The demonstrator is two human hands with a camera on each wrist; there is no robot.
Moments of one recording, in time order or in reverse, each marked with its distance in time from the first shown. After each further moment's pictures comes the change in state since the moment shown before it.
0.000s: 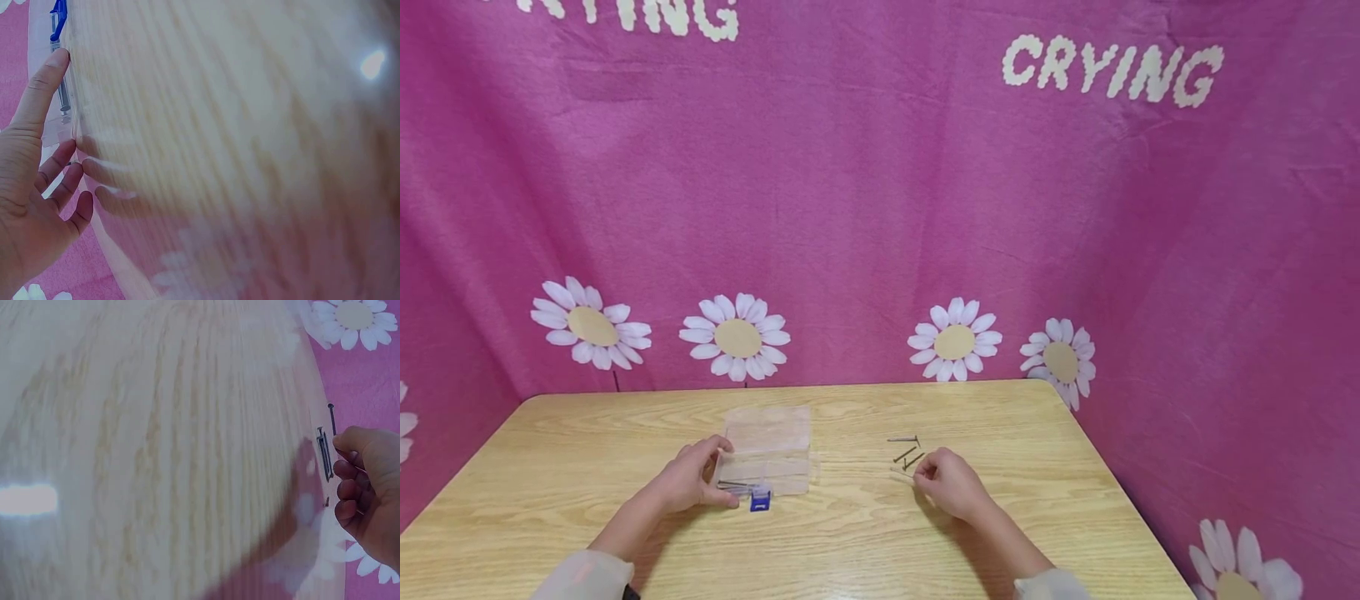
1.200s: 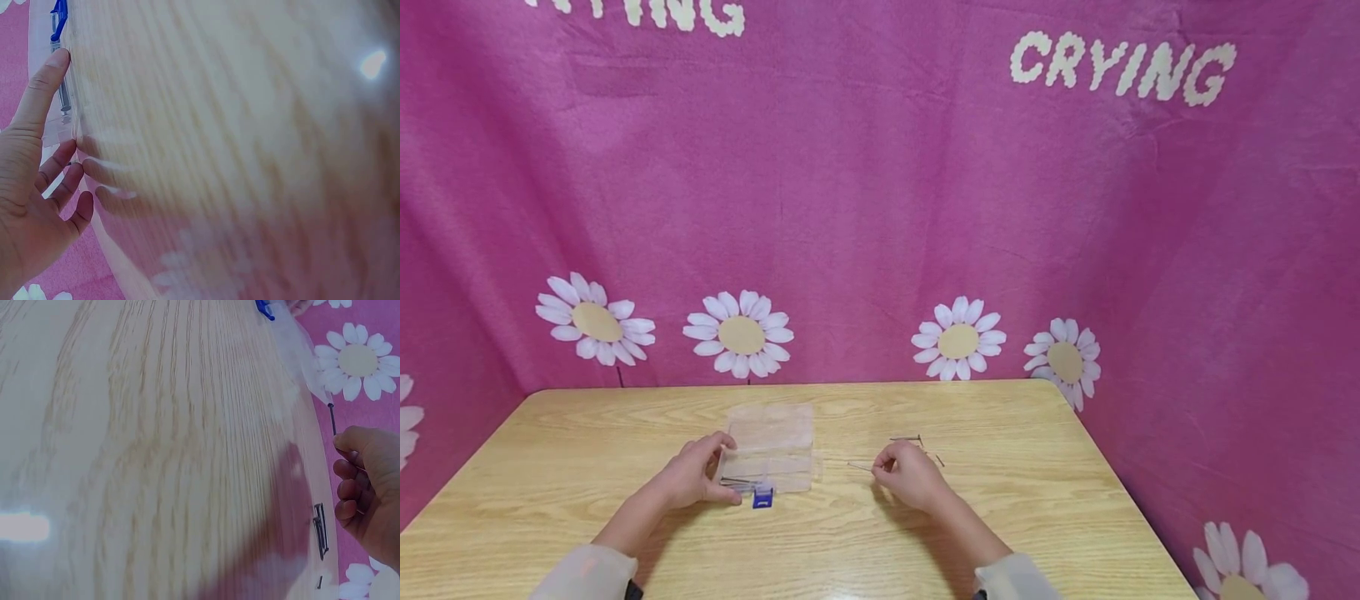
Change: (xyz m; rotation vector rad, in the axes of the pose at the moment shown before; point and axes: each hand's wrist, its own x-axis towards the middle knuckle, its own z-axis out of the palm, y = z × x) left_hand 0.002 -0.003 0.000 0.001 -0.019 -0.019; right_hand 0.024 -0.042 0.030 0.081 -0.106 -0.112
